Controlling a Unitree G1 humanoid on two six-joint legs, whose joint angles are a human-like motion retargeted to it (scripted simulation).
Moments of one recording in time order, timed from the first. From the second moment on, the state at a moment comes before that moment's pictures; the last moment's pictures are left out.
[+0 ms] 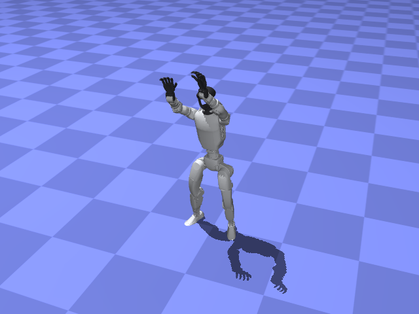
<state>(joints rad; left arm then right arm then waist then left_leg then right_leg) -2.37 0.69 -1.31 1.21 -0.20 0.01 0.59 -2.19 -0.61 1.12 1.03 -0.05 0.08 -0.68 0.05 0.05 0.02 0.04 0.13 0.52 0.31 -0.11 -0.09 0.01 -0.28 -0.20 0.16 0.04 0.15</state>
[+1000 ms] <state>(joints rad) -0.75 0.56 0.10 0.16 -0.59 -0.30 0.72 -0.16 -0.22 0.03 0.38 0.96 -0.31 -0.44 0.05 0.02 0.12 0.06 0.14 0.36 0.13 -0.20 -0.10 0.09 -0.18 -0.28 0.04 -0.24 0.09</state>
